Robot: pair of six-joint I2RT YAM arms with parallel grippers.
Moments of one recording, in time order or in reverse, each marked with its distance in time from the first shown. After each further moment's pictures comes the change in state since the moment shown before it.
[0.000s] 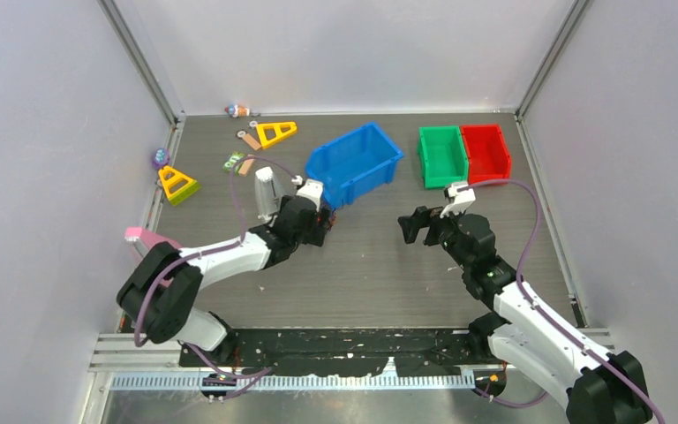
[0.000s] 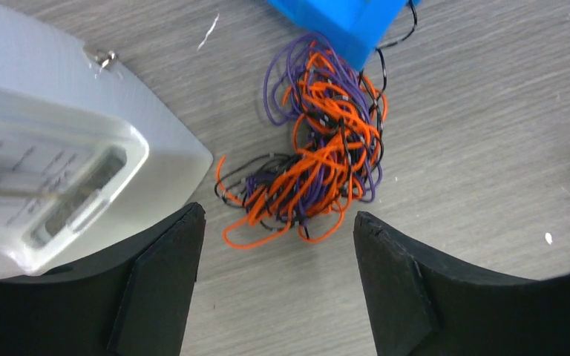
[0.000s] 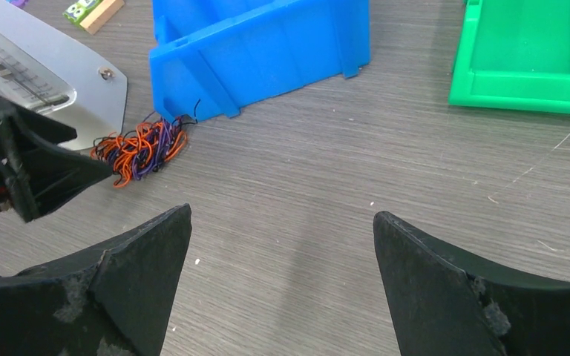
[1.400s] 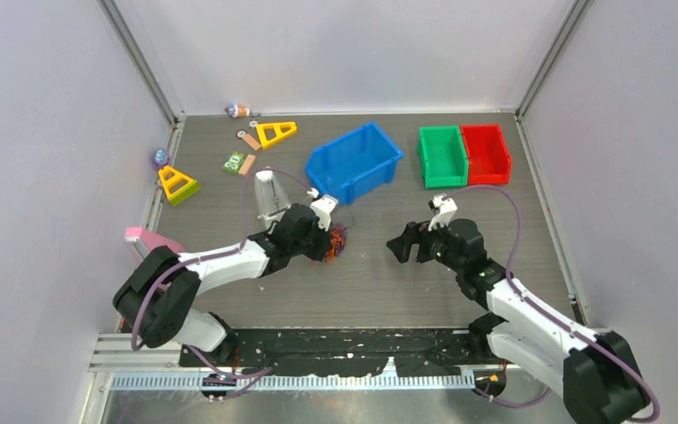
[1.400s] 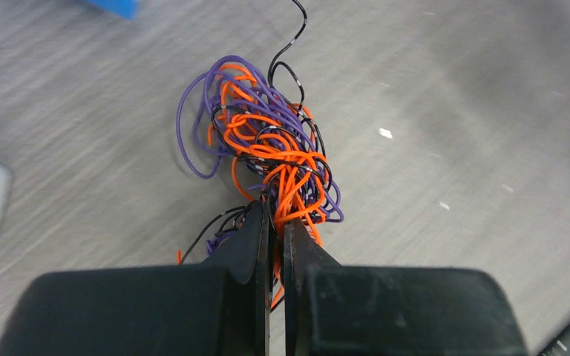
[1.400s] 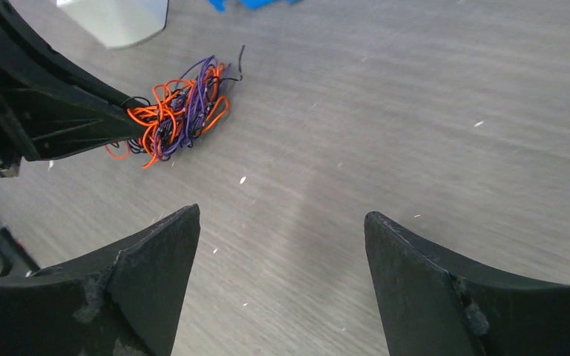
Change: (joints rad) left arm -0.031 0.022 -0.016 0.019 0.353 0.043; right arm 0.005 0.060 -0.076 -0.004 -0.203 0.073
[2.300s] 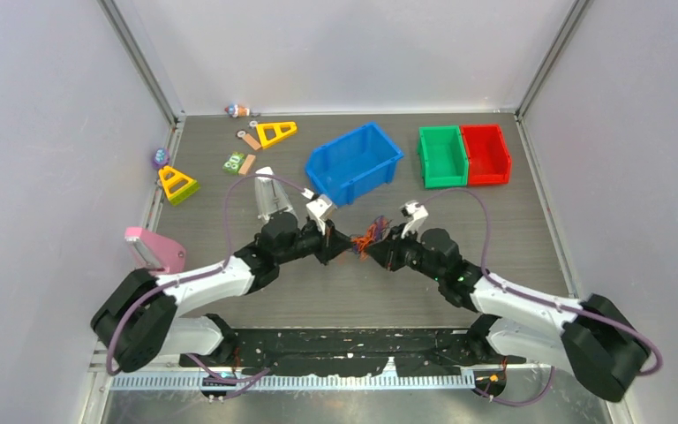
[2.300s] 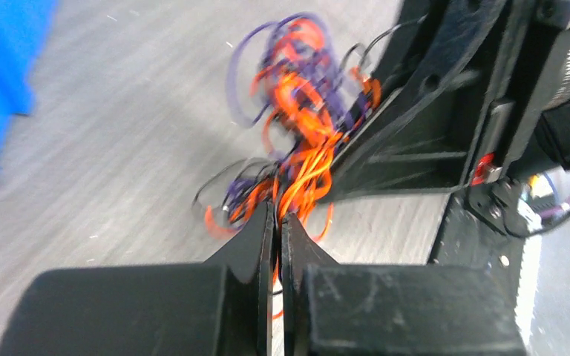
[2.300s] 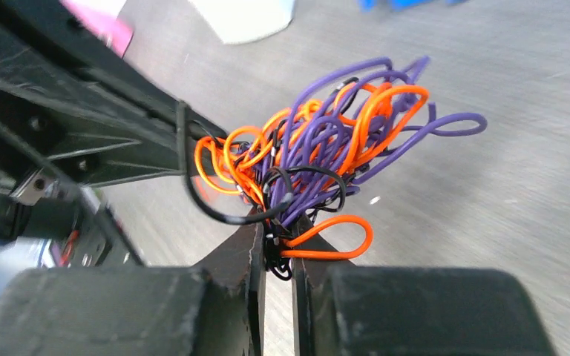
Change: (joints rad) left arm -0.007 -0.147 -0.158 0.413 0.383 -0.082; right arm 0.276 0.251 0.010 0.304 -0.010 0.168
